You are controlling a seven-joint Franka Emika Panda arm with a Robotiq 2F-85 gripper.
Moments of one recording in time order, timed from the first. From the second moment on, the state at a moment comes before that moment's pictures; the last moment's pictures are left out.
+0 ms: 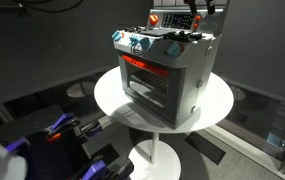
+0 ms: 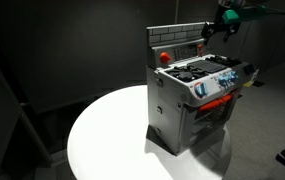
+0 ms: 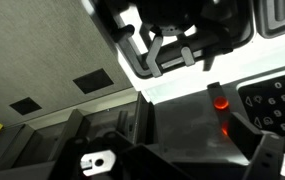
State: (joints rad) arm -0.02 0.14 -0.03 -1.91 -0.37 2.36 0.65
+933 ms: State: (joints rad) arm 0.02 0.21 -0.07 -1.85 -0.37 2.36 0.67
